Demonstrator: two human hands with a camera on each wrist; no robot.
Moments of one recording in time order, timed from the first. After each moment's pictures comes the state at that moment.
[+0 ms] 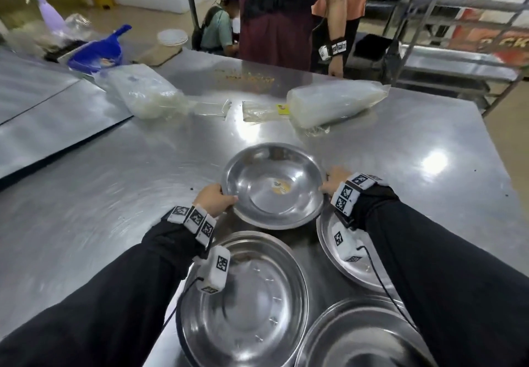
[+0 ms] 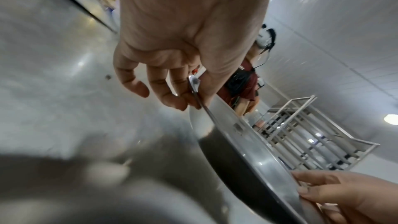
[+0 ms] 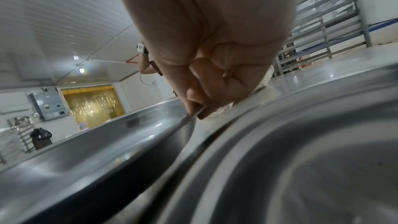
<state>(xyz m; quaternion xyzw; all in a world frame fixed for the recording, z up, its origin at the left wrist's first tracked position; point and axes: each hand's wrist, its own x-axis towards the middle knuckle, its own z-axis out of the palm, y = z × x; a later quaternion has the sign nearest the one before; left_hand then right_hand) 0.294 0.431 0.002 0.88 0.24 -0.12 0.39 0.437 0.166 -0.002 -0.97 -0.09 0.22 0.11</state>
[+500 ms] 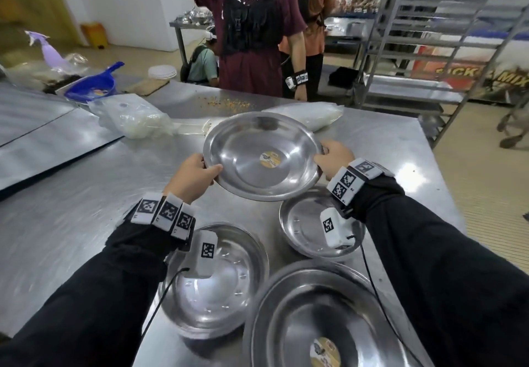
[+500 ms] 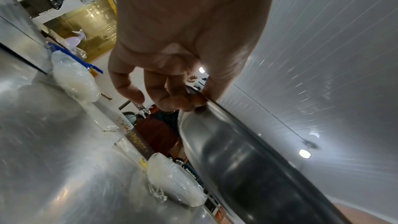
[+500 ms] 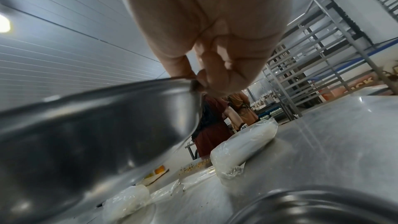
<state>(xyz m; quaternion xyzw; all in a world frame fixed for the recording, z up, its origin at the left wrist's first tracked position) 0.234 0.349 0.133 0.87 0.19 0.08 0.45 0.346 0.099 0.139 -0.92 -0.05 0.05 0.40</state>
